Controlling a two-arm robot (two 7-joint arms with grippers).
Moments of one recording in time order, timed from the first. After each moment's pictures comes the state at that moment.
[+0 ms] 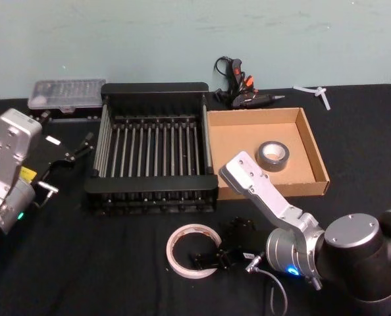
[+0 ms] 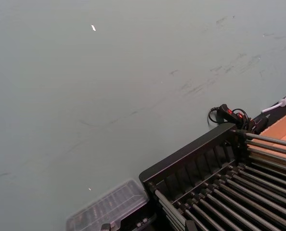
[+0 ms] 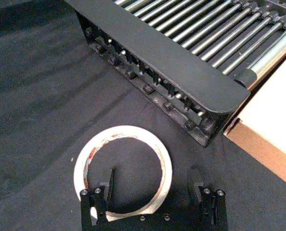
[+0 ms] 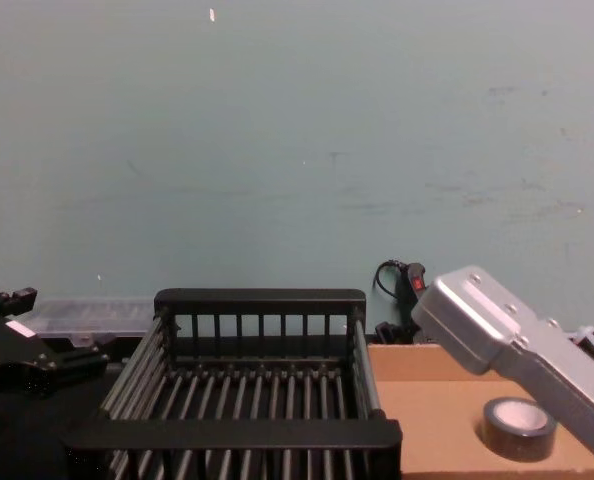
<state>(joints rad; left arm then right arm) -0.20 0.60 0.45 -1.41 -0.25 -0.12 0.03 0.10 0.35 -0.48 -1.73 0.11 0.74 0.43</state>
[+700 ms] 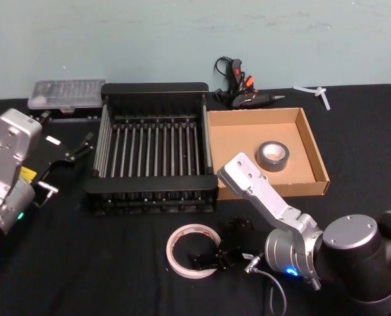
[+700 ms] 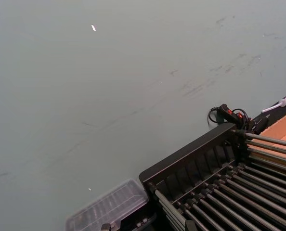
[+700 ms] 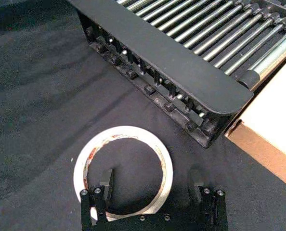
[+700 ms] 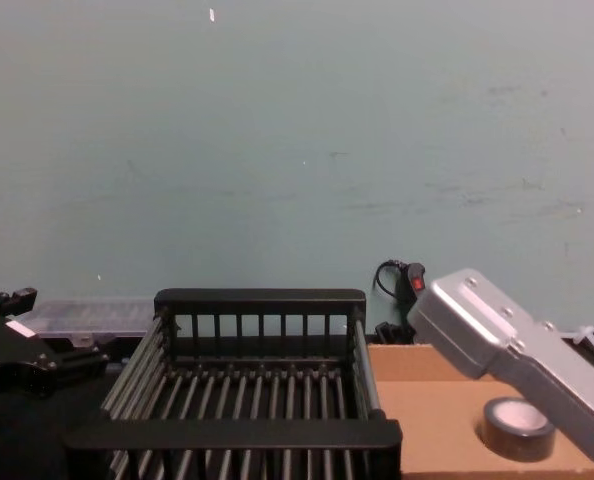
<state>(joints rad) -0.20 0.60 0.45 -1.41 -0.25 -0.12 0.03 0.10 0.34 -0.48 -1.72 0.09 0.73 0.44</state>
